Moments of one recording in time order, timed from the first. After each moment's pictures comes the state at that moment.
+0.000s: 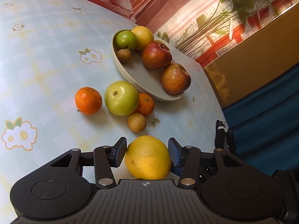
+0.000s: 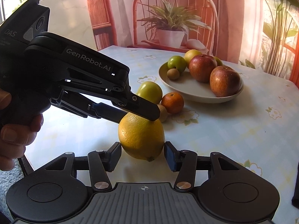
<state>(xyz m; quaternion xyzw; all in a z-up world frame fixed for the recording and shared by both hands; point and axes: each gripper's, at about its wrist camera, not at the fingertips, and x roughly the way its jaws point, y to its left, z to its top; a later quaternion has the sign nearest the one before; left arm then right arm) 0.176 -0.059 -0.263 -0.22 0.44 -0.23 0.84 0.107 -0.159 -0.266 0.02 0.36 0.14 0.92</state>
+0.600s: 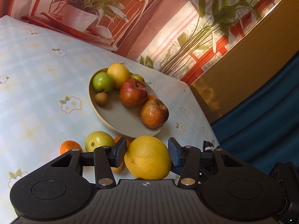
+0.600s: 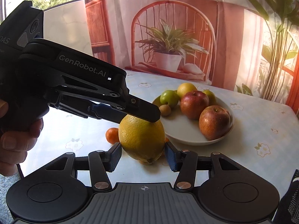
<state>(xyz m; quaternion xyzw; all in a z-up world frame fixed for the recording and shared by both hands) 0.197 -0.067 -0.203 -0.20 0.38 -0.25 0.87 0.140 -0.176 -0.215 0.00 0.31 0.14 0.94</state>
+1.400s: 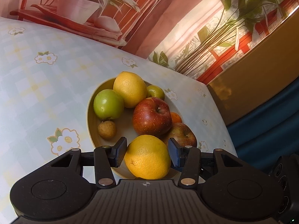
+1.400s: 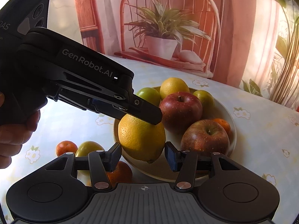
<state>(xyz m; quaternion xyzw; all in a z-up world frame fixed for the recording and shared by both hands) 0.296 -0.089 -0.227 -0.19 0.43 -0.23 0.85 0.249 -0.203 -0.252 -0.02 0.37 0.15 0.92</state>
